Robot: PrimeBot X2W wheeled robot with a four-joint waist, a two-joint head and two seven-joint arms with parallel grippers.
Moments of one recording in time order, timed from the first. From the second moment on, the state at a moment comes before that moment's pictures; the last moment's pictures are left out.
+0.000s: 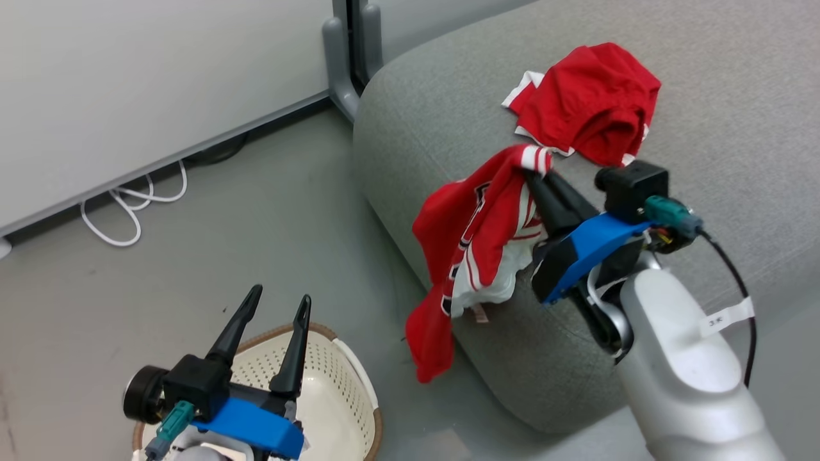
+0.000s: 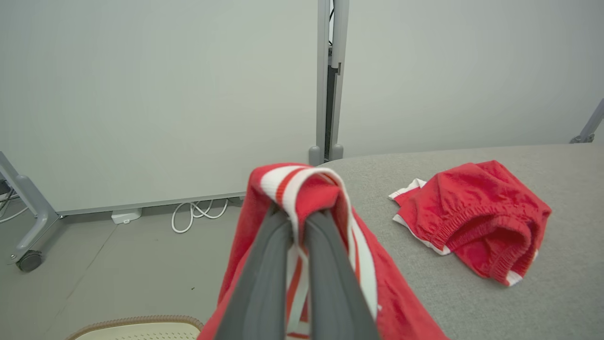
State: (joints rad) left arm -0.11 0.26 -0.37 0.22 -0.34 -0.07 -0.26; right arm -0.62 -0.05 0.26 0.53 0.25 0.13 -0.07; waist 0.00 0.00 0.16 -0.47
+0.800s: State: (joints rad) left arm -0.29 0.30 -0.33 0.07 -0.22 -0.10 -0.26; right arm -1.12 -0.35 -0.30 0.18 0.22 0.13 0.24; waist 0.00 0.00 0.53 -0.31
